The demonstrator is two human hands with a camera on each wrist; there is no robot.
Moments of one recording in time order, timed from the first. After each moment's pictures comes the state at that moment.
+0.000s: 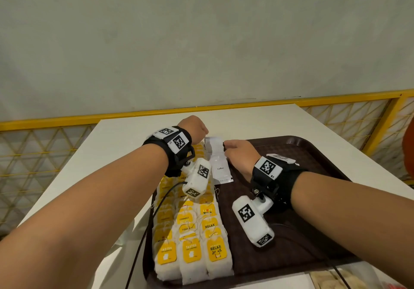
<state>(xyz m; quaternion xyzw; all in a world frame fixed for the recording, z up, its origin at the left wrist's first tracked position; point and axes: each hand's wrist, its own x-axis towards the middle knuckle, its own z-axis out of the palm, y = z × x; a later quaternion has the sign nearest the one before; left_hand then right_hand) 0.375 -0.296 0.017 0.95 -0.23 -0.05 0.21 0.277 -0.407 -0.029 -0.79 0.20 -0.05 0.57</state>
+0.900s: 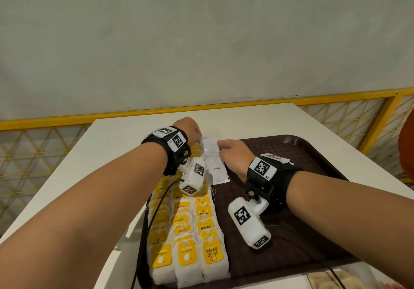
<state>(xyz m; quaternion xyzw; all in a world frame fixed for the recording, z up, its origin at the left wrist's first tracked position) 0.397 -0.298 0.003 0.96 -0.22 -0.05 0.17 0.282 -0.409 -0.037 -0.82 0.16 -0.04 0.54</state>
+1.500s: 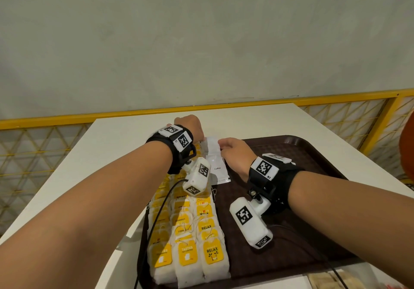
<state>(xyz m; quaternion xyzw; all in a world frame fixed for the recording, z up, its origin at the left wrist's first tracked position) 0.408 -0.310 -0.004 0.98 -0.20 -0.01 0.10 0.282 -0.410 -0.036 -0.83 0.16 -0.05 0.54</state>
